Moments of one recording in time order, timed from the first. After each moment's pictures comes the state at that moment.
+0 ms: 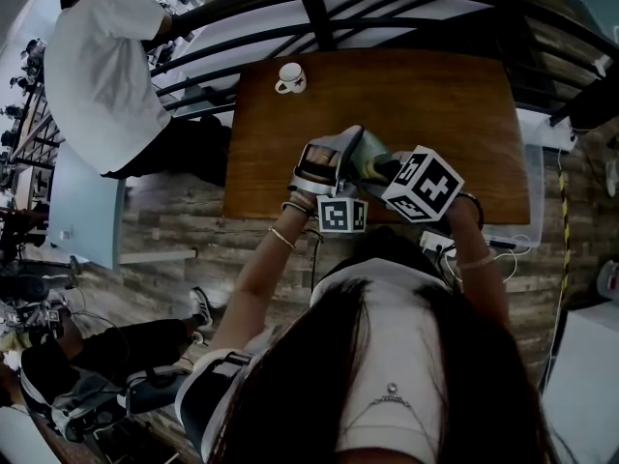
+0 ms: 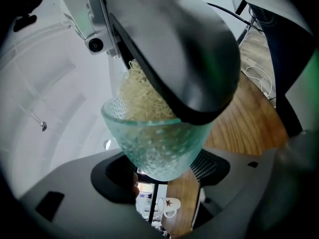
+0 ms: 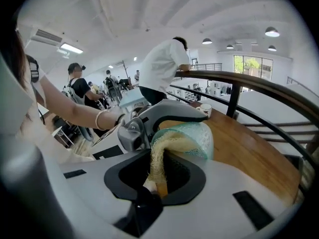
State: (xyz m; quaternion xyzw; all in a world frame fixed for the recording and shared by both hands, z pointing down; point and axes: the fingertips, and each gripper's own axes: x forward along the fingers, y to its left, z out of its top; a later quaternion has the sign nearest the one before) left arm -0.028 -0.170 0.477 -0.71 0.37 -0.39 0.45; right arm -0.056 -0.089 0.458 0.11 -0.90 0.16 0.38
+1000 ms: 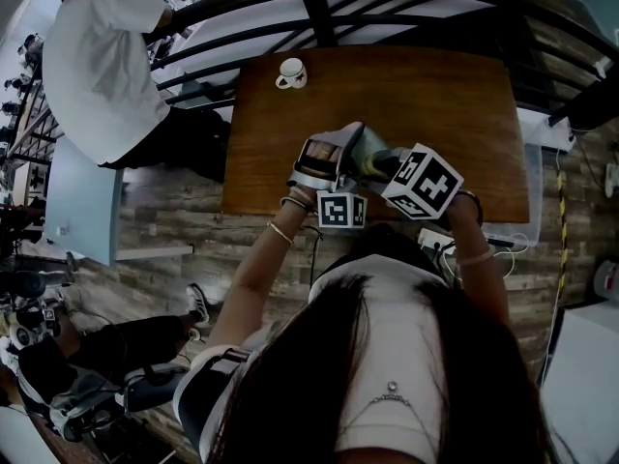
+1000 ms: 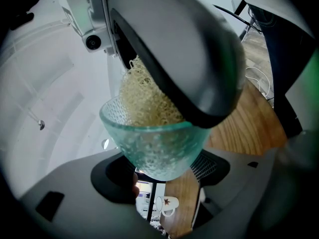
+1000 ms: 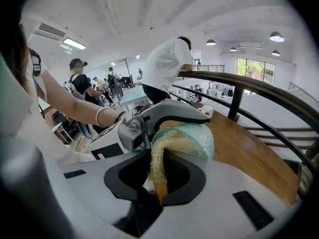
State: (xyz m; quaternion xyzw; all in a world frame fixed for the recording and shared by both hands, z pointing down) left arm -0.031 -0.171 0.482 -0.71 0.36 -0.40 0.45; right arm -0.060 -0.091 0.464 0.10 -0.91 0.14 0.39
